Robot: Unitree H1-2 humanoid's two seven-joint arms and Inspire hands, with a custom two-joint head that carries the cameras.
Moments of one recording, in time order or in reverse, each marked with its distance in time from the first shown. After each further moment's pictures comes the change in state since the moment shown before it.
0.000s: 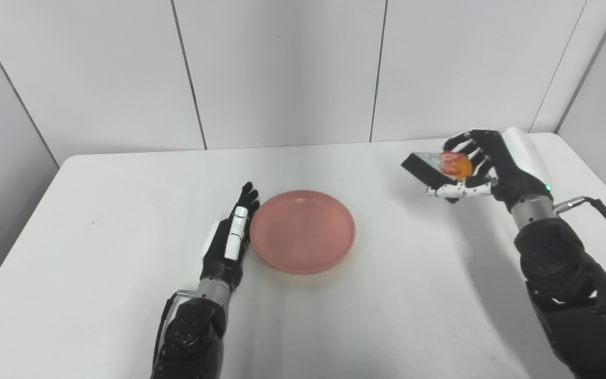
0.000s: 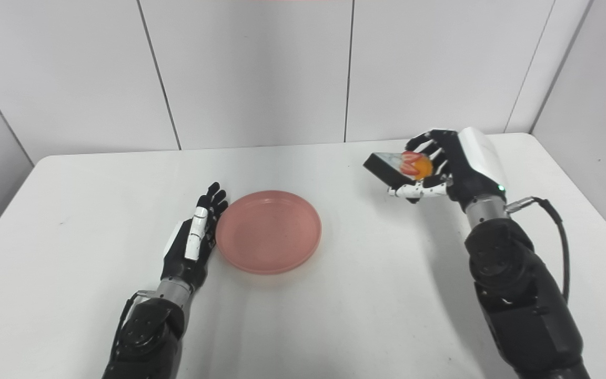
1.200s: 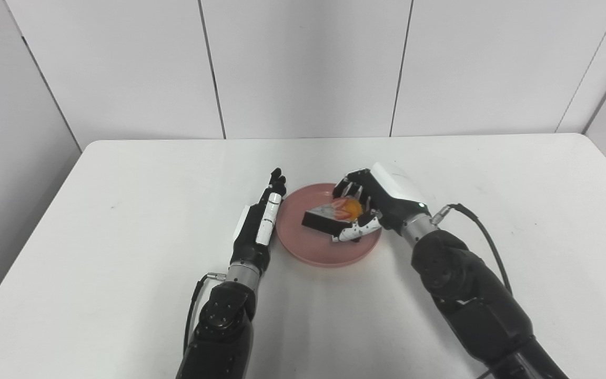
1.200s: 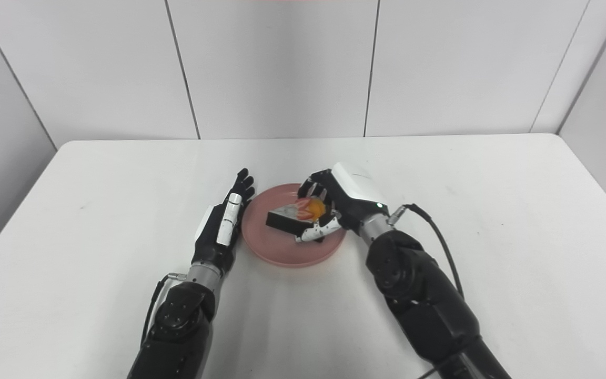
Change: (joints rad) left arm -0.029 -0.047 -0.010 0.056 0.080 -0.070 0.066; right arm -0.135 0.194 0.323 0.339 -0.167 -0.212 0.017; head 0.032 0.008
